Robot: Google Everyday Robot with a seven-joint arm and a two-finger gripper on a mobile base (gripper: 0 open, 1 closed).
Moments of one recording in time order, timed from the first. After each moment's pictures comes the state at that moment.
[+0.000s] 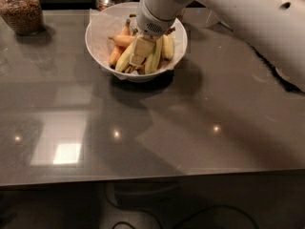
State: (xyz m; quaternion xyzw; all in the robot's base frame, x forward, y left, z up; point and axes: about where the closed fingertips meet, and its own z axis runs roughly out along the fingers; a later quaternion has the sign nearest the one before) arm 0.665 0.034 0.937 -0.65 0.69 -0.03 0.32
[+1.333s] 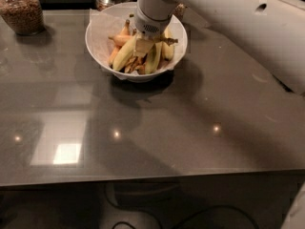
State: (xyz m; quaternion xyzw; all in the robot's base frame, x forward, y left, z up) arm 0.682 0.025 0.931 -0.66 0.69 -0.09 0.29
